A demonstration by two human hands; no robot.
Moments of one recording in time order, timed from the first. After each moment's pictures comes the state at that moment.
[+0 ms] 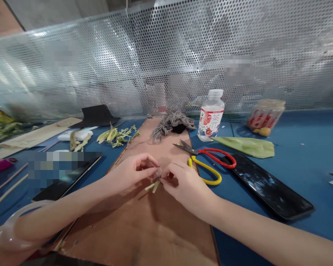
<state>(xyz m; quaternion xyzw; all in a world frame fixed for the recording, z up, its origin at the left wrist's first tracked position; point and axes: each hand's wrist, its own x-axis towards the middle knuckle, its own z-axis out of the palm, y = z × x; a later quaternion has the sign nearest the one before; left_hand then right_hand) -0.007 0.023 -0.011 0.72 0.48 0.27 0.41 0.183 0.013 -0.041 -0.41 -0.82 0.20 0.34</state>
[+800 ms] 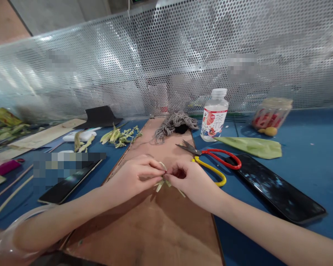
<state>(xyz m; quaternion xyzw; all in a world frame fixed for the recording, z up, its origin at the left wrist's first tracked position) -0.008 0.016 -0.012 0.88 0.39 0.25 0.12 0.186 0.025 -0.045 -0.42 -0.72 0.44 0.33</state>
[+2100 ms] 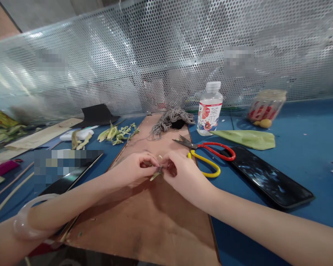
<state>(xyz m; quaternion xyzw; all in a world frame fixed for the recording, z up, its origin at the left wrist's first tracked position) 0.001 0.029 -0.019 0.75 0.51 0.23 0.35 0.181 0.020 -0.046 -0.42 -0.79 0.21 0.38</state>
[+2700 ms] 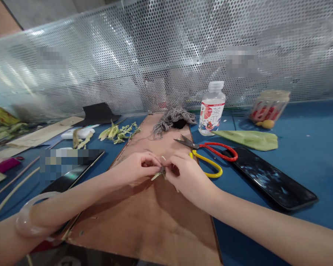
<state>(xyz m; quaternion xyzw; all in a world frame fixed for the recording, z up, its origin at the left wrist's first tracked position) -0.001 0.031 -0.017 0.76 0.51 0.21 0.35 0.183 0.019 -0.045 -0.43 -0.82 0.18 0.35</state>
